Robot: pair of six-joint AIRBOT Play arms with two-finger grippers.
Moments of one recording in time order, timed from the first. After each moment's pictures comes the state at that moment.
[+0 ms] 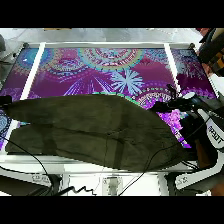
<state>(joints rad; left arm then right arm) 0.57 -1.69 1.72 1.67 -1.40 -1.28 -0.21 -1.70 1.14 -0.84 1.02 0.99</state>
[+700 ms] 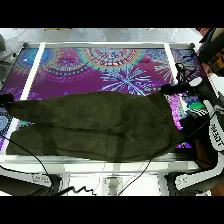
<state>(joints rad) 0.54 -1.69 1.72 1.66 -1.36 -1.28 -0.20 -1.66 1.39 -1.06 0.82 1.03</state>
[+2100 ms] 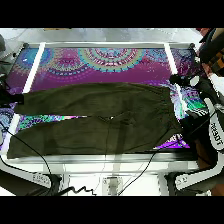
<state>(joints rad) 0.47 -1.75 1.68 1.74 -1.22 -1.44 -0.20 -1.67 1.43 -1.38 0.56 1.53</state>
